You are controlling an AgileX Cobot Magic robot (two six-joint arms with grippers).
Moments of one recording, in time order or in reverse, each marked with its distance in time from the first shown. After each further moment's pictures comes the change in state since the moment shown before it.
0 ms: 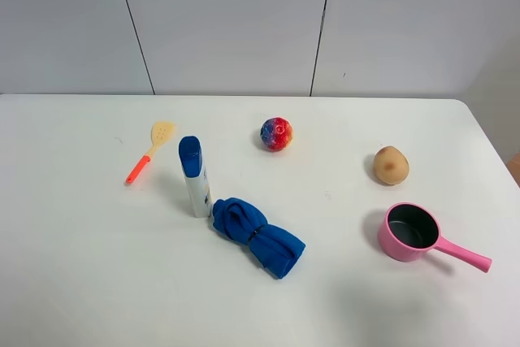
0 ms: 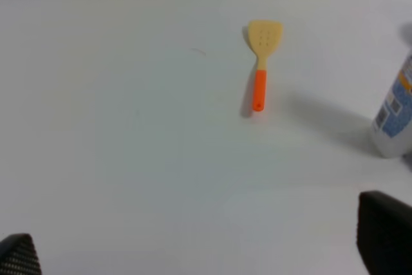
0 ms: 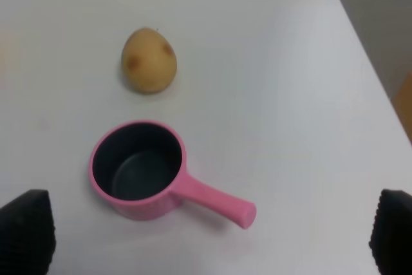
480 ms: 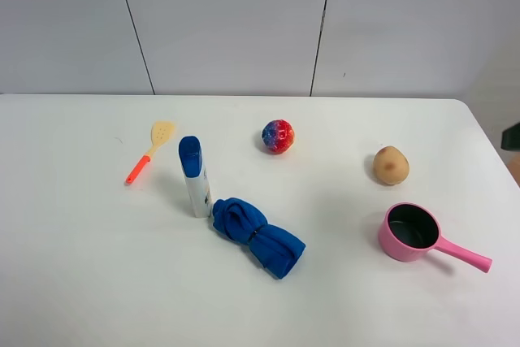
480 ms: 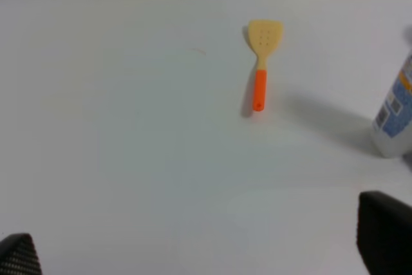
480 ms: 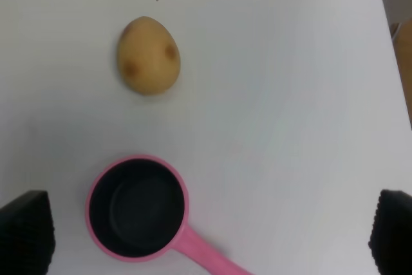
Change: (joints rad) left arm 0.000 0.000 0.000 0.000 0.000 0.000; right arm 0.000 0.849 -0.389 0.015 -0.122 -0.084
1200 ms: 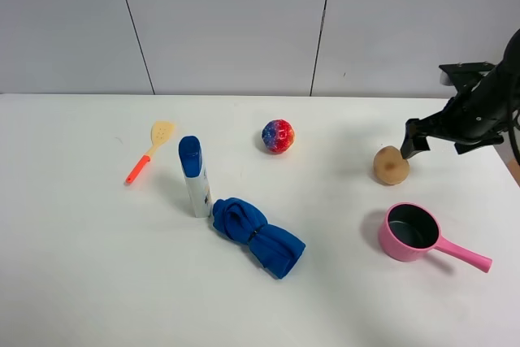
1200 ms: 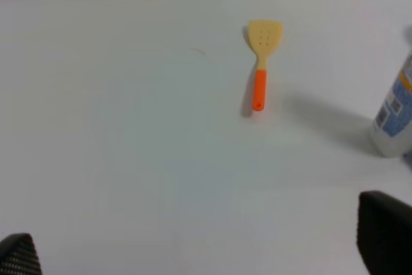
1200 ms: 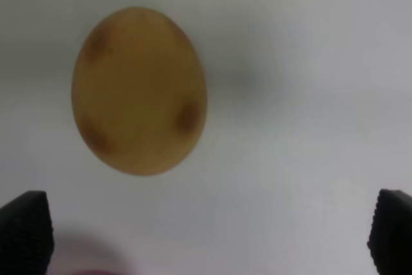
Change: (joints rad) left arm 0.000 0.000 0.000 0.000 0.000 0.000; right arm 0.001 0.856 -0.219 0.134 -0.253 -0.306
